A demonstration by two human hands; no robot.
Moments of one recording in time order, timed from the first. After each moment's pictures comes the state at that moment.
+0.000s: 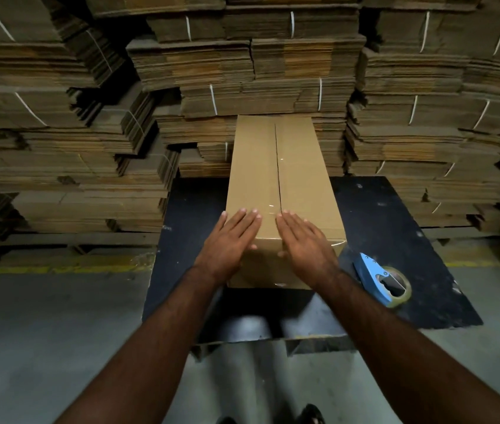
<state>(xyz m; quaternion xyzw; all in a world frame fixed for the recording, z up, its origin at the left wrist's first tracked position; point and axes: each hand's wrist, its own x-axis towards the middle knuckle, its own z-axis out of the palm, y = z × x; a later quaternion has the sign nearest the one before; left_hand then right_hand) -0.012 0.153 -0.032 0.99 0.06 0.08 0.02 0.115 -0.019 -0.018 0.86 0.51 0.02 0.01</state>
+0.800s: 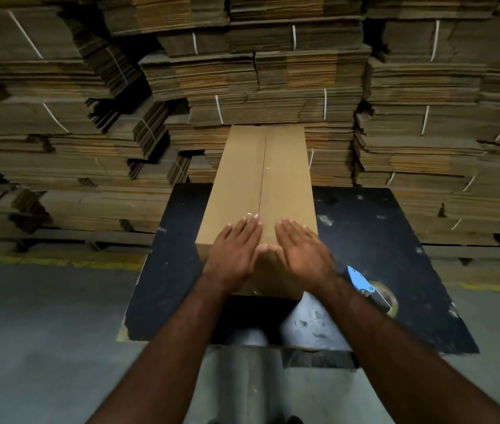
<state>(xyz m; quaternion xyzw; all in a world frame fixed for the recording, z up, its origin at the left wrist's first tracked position) 0.034 0.077 -0.024 0.98 0.16 0.09 0.03 0.167 -0.062 -0.010 0.84 0.54 -0.02 -0.06</state>
